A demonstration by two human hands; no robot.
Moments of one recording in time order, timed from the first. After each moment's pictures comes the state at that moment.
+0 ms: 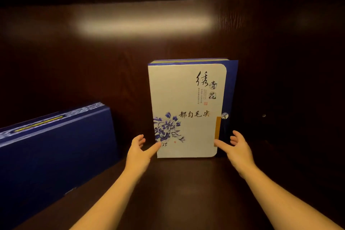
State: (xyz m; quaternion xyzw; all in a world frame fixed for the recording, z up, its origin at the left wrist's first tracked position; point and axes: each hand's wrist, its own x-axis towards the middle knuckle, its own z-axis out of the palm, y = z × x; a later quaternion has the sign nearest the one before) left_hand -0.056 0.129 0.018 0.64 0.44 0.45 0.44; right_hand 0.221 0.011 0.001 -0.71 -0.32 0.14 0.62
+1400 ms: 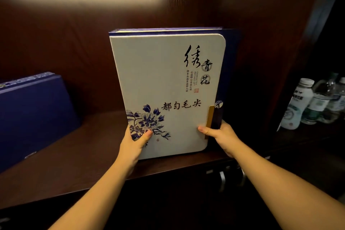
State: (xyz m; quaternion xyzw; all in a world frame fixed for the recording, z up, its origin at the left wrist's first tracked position) left_hand -0.025 -0.037 -0.020 0.65 0.33 0.42 0.53; right_hand 0.222 -0.187 -0.018 -0.63 -0.37 0.25 0.64
